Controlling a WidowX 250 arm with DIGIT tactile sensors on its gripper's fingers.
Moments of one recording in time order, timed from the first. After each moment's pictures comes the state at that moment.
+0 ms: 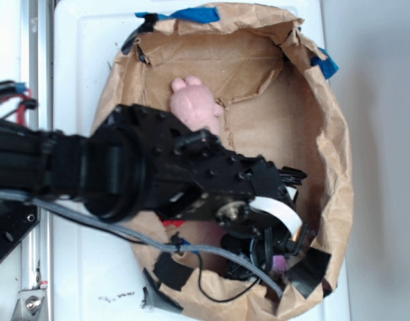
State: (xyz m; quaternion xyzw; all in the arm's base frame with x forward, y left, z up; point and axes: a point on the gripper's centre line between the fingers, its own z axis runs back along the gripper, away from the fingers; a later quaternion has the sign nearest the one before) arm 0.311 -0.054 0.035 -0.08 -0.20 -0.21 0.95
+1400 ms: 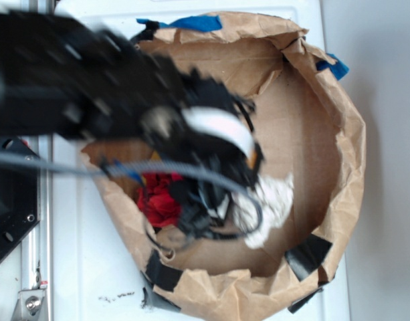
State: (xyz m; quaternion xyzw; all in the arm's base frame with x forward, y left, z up) arm 0.256 0.006 0.107 -0.09 -0.18 -0.11 0.97
